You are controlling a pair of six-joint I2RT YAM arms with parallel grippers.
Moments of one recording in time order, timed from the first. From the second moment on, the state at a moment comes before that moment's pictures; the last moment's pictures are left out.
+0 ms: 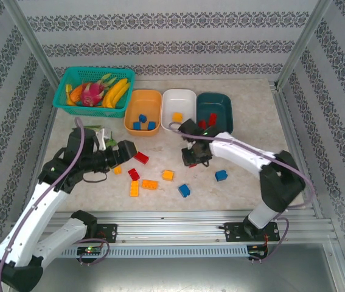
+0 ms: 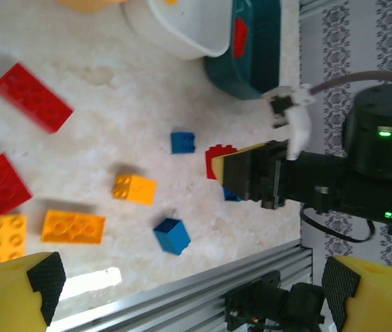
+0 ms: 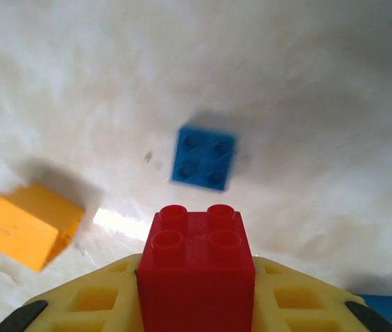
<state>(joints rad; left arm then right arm) -0.36 0.87 1.01 -0.82 0.40 -0.82 0.63 1.59 1.21 -0.87 0.01 0.41</state>
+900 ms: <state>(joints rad) -0.52 1.58 1.53 -0.59 0.32 -0.75 0.17 2.10 1.70 -0.94 -0.12 0.34</state>
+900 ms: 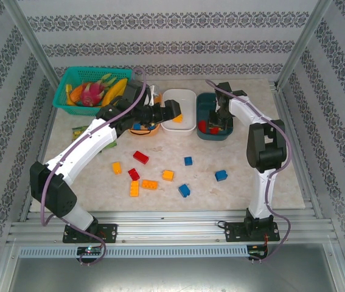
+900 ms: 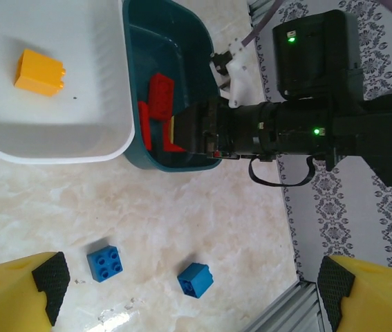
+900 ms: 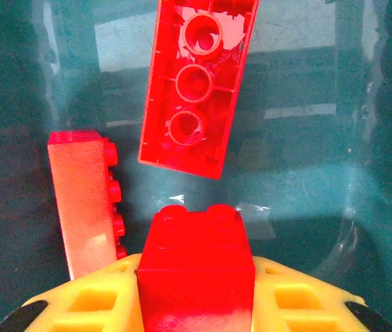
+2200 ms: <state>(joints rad) -0.24 1.46 1.00 -0.99 0.03 -0.65 0.86 1.36 0.92 -0.20 -0.28 0.50</state>
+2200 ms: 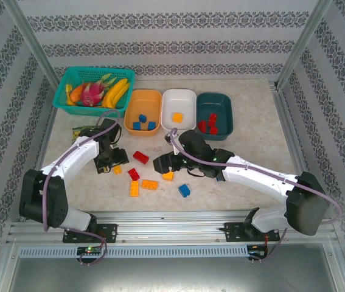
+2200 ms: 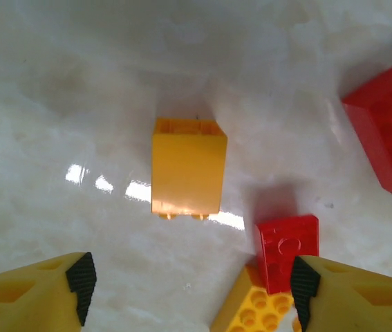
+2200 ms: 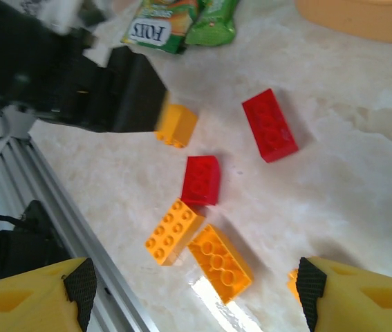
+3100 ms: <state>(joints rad) -0.23 1.63 1.24 -0.96 0.05 -0.52 0.78 1.34 0.92 -0.21 -0.22 0.55</state>
